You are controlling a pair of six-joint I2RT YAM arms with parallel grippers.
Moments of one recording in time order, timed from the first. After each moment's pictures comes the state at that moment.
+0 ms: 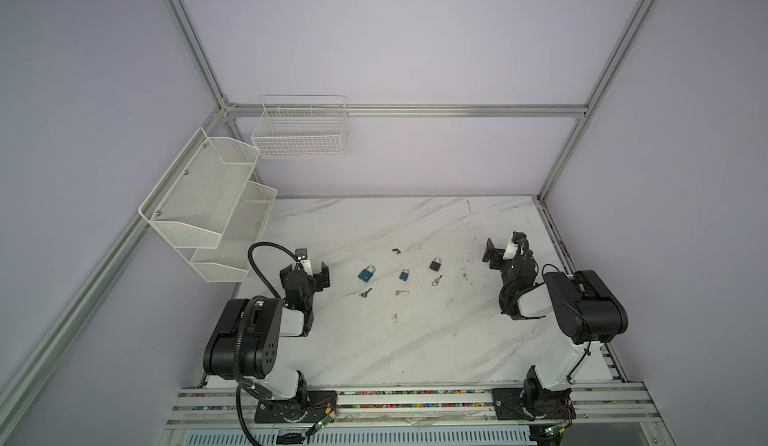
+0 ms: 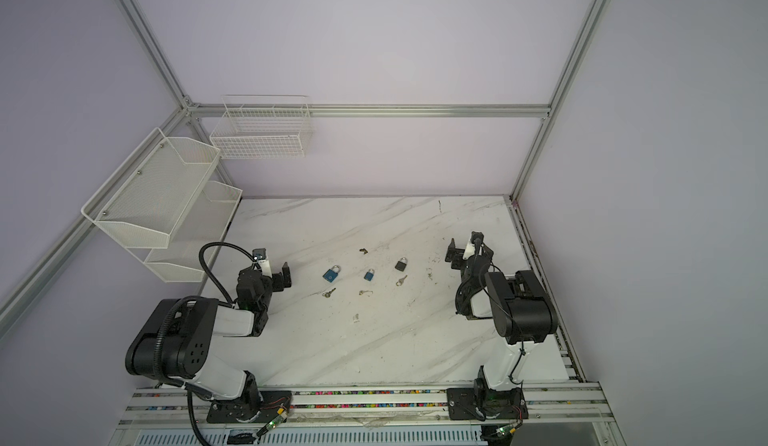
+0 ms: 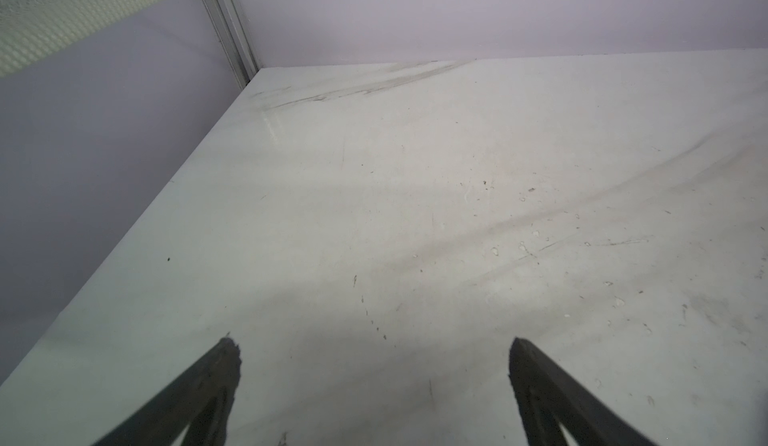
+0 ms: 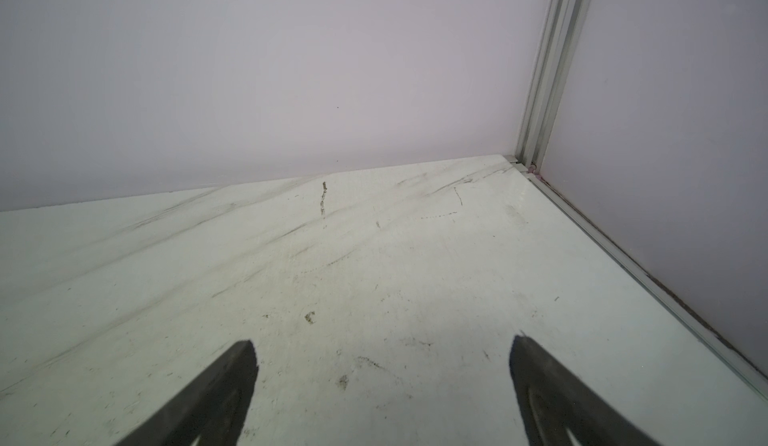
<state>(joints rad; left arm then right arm) 0.01 1.55 0.33 0.89 -0.19 0.04 0.08 1.77 0.46 1.20 0.17 0.08</state>
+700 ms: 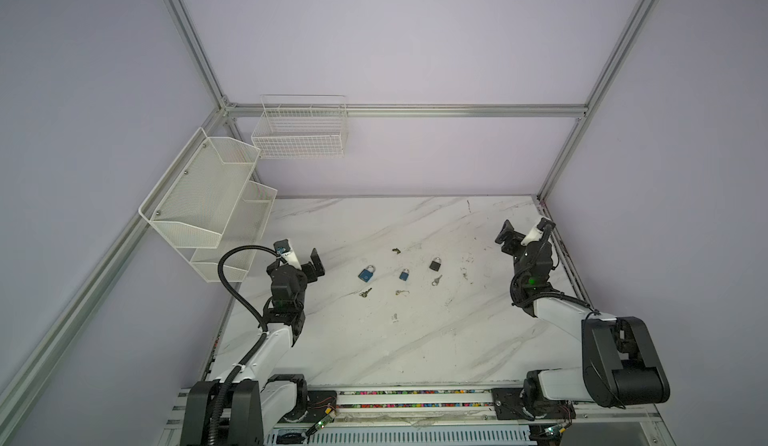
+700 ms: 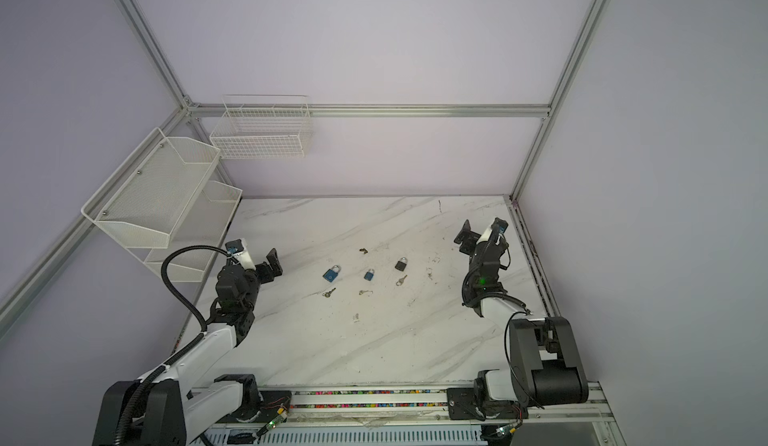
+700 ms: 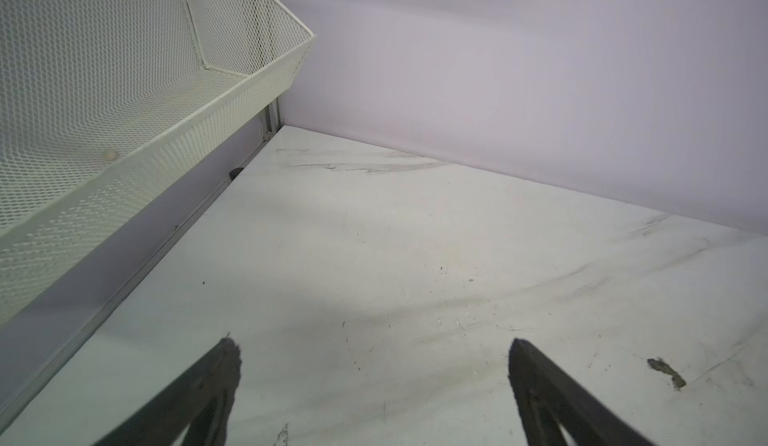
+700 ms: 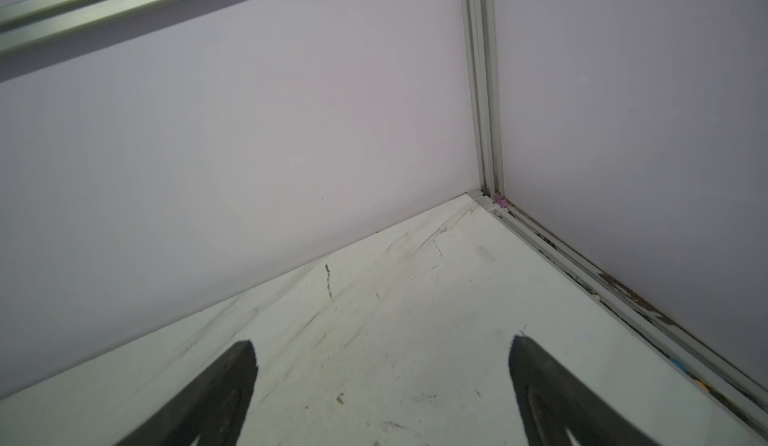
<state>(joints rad) 0.01 1.06 0.41 0.40 -0.19 -0.23 0.08 1.37 0.59 0.69 0.30 0.37</state>
